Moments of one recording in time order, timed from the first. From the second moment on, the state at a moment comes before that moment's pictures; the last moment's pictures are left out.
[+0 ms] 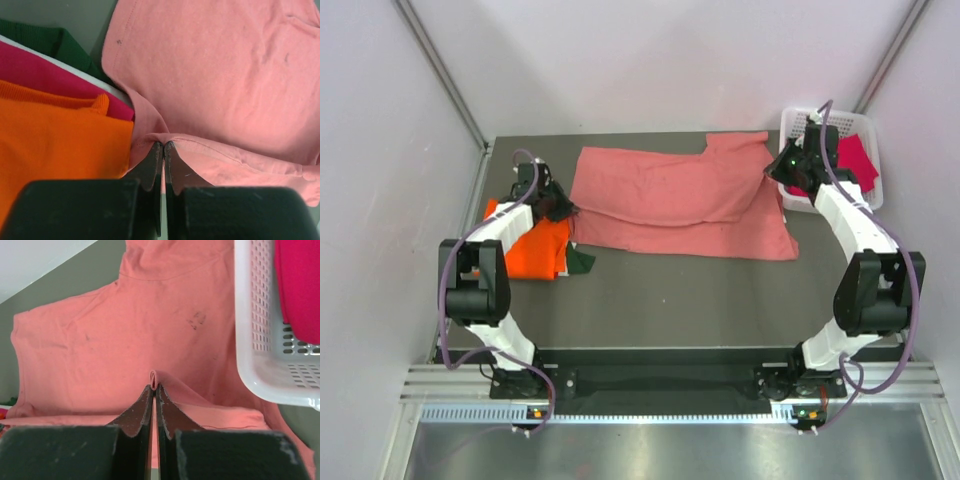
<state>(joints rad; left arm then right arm) -0.04 1.70 1.13 -0.20 0.20 -0.65 0.01 1.60 1.33 -0.32 -0.13 0.49</state>
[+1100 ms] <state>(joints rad) -0.10 1.40 1.25 -0.48 0.01 -0.55 0.07 0.99 0.70 -0.13 0.05 0.58</state>
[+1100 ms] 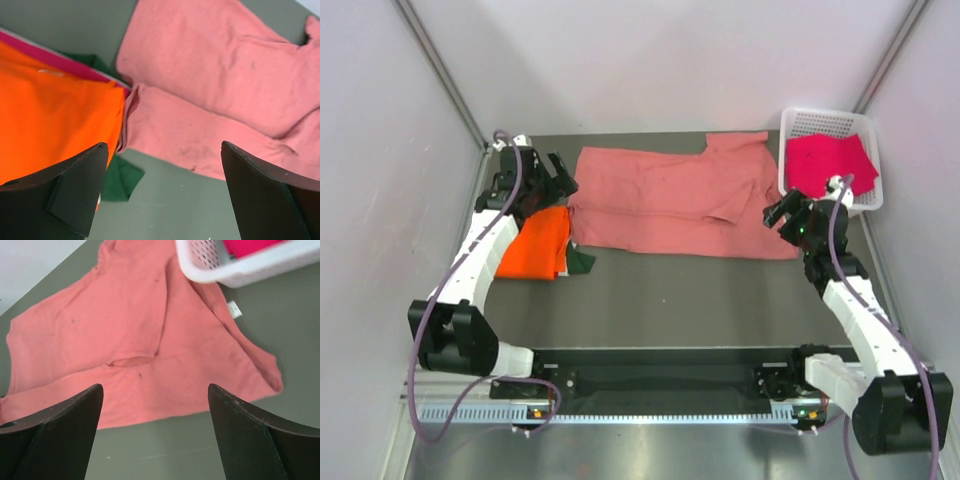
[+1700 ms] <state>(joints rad) -0.45 1.23 1.00 -0.46 -0.20 -0.58 0.08 0.93 0.35 0.11 0.14 0.63</state>
